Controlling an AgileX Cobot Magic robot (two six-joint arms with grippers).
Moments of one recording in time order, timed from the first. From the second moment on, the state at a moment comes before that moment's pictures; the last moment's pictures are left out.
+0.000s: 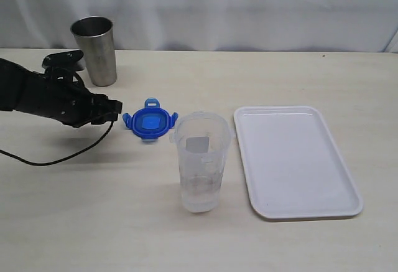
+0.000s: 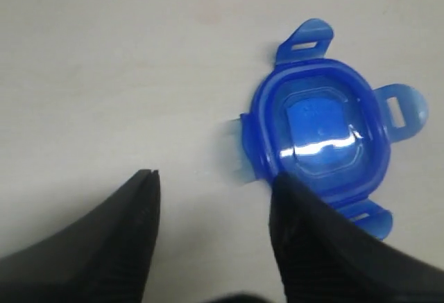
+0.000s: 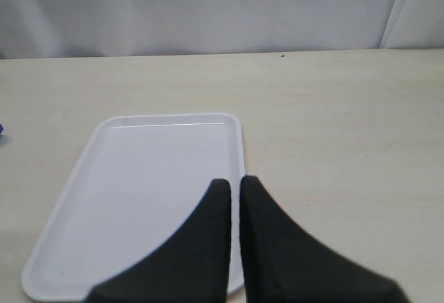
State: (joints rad) left arm -0.18 1.96 -0.99 -1.43 0.29 1.30; right arm 0.02 0.01 0.00 -0.06 0.34 0.07
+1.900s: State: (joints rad) left arm -0.24 1.88 -1.11 -1.43 0.32 1.34; right arm 0.02 0.01 0.00 -0.06 0.34 0.07
